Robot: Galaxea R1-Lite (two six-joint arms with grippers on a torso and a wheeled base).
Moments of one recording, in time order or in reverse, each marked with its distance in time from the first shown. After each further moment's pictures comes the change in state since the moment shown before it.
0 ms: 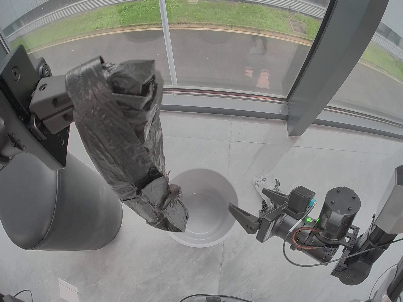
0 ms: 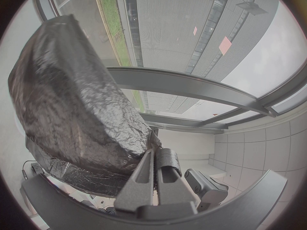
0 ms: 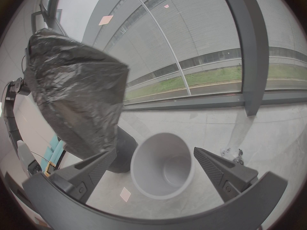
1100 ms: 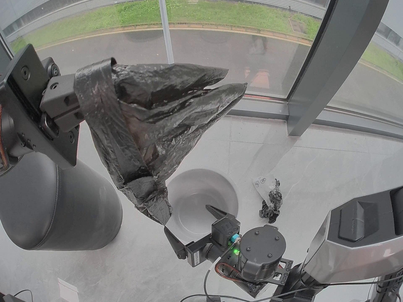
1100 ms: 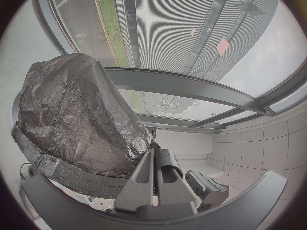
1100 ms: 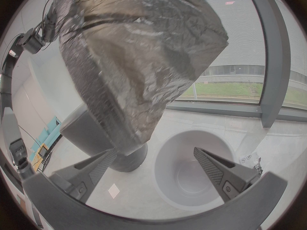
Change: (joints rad) left arm -0.022 0.032 0.028 -0.100 0.016 -0.026; right arm 0.293 0.277 -0.321 0.007 -0.262 -0.159
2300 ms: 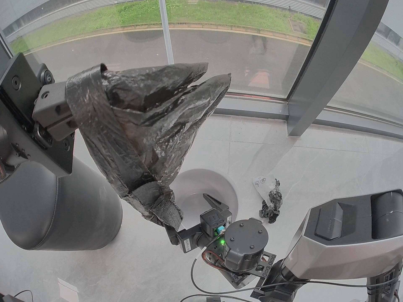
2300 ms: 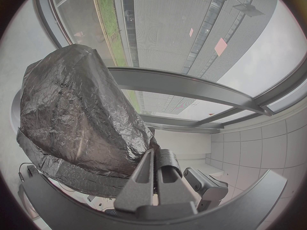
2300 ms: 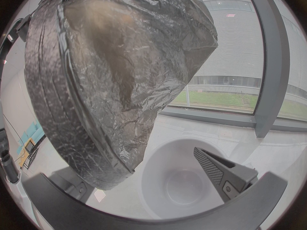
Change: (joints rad) left arm 0.000 -0.027 0.058 -0.064 0.000 -0.021; right arm -0.021 0.093 -0.144 -0.003 -0.064 -0.100
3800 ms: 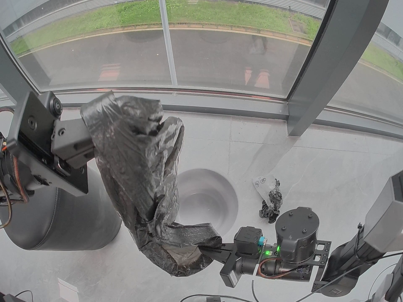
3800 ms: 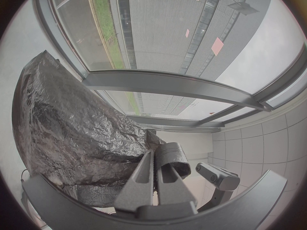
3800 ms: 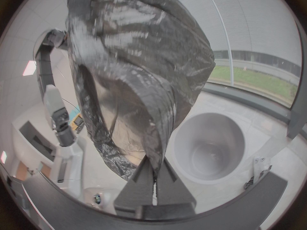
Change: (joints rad) left arm 0.021 0.034 0.180 -0.247 0.000 0.012; right arm -0.076 -0.324 0.311 0.326 0.525 -0.022
